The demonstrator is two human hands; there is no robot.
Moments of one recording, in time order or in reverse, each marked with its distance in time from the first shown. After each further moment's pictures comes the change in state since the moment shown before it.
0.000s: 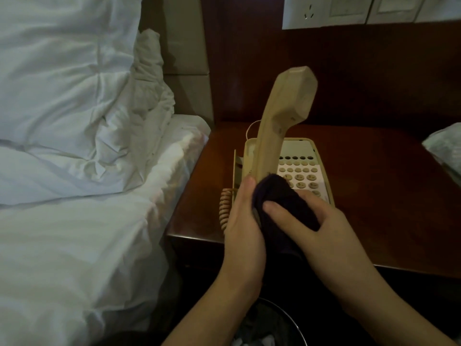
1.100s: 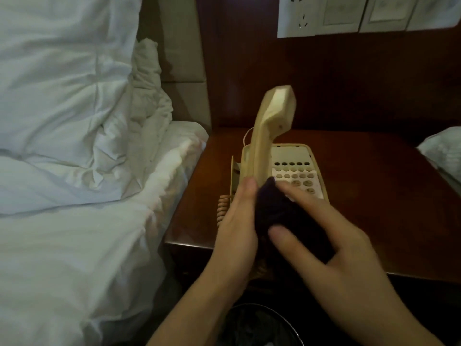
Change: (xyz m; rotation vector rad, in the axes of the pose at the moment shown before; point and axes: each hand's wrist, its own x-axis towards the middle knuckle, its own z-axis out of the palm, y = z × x) left_hand 0.007 0.010 -0.008 0.241 -0.129 0.100; right_hand -0.018 -0.005 -0.014 -0.364 -0.016 -0.248
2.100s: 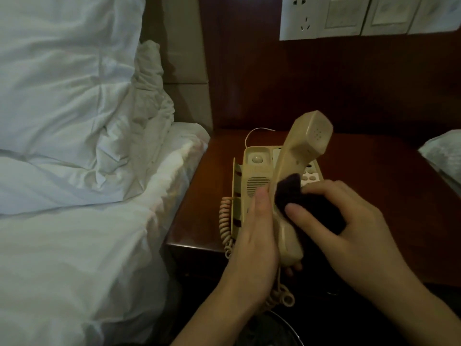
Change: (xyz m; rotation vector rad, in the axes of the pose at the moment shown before) left_hand -0.006 -0.013 0.005 0.163 -0.184 0.078; right_hand 0.027 0.022 -0.021 -0.284 0.101 -0.146
